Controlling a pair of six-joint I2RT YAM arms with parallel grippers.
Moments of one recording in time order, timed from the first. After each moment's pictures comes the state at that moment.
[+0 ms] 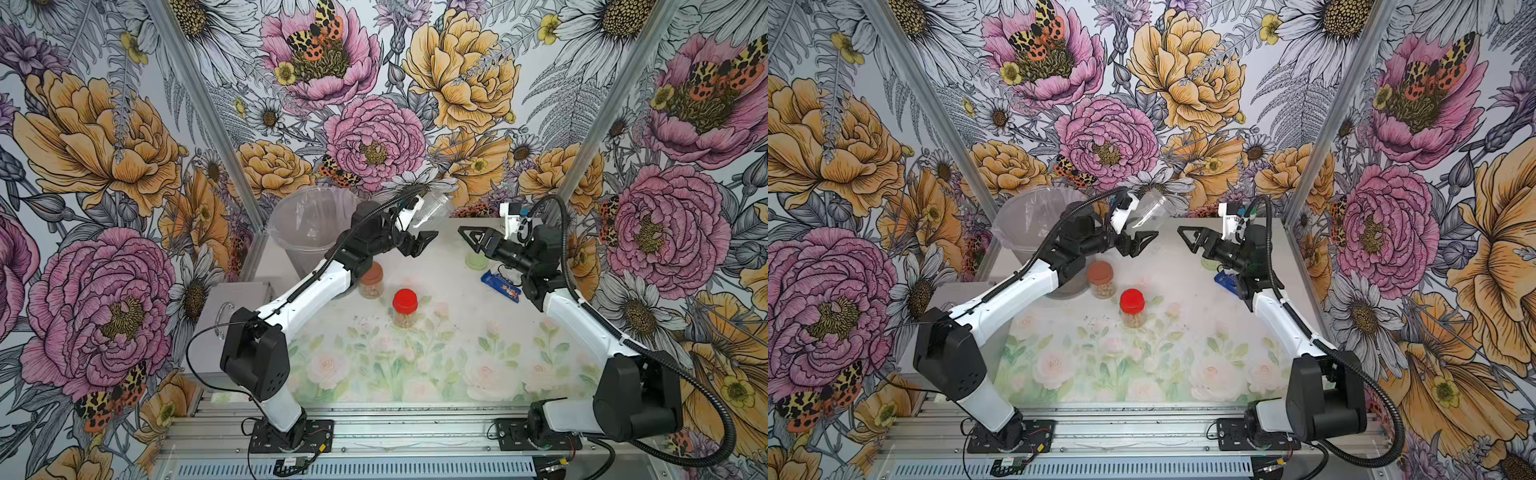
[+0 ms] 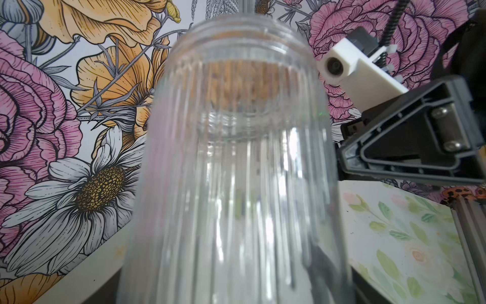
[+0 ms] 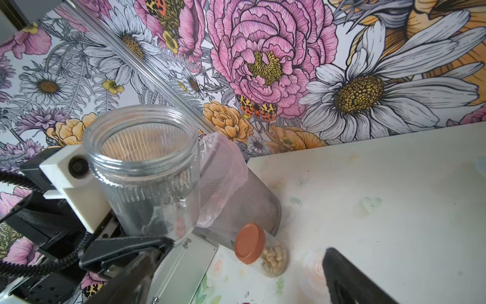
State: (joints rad) left arm -0.57 1.67 1.45 0.02 0.39 0.09; right arm 0.12 1.35 0.96 0.33 -0.75 0.75
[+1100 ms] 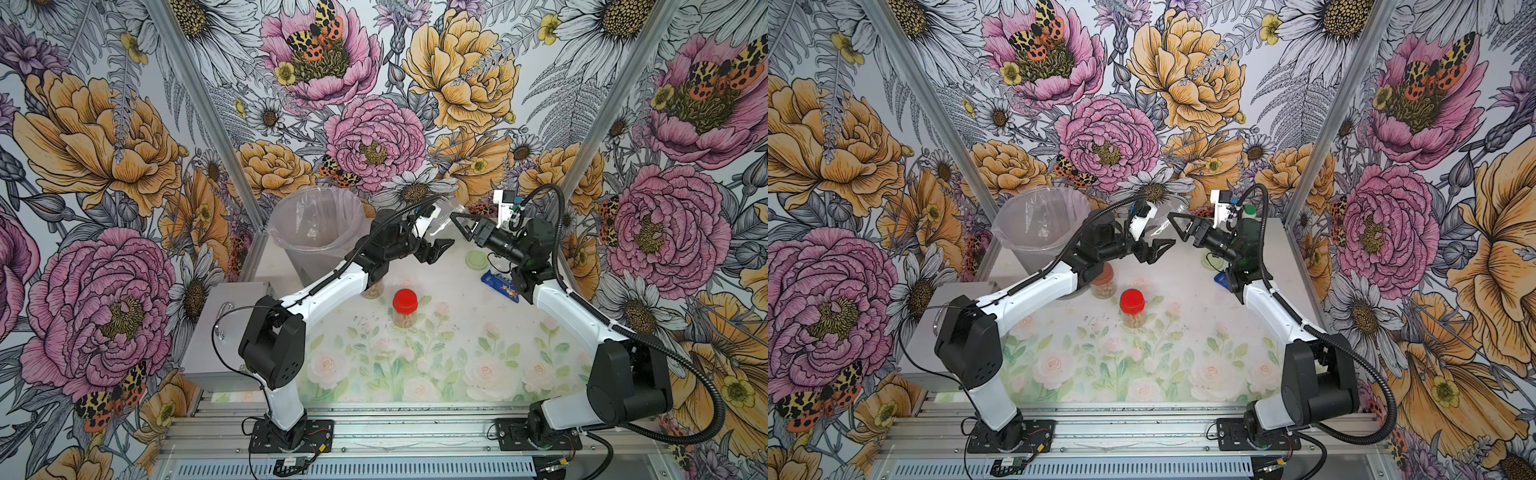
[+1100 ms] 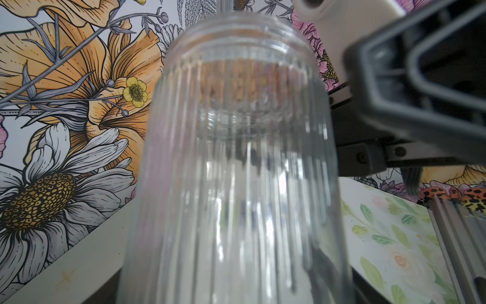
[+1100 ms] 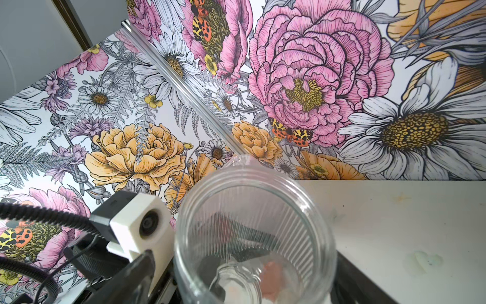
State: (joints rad) left arm -0.64 1.77 1.46 0.10 0.40 0.04; right arm 0.18 1.47 1.05 0.53 -0.73 0.83
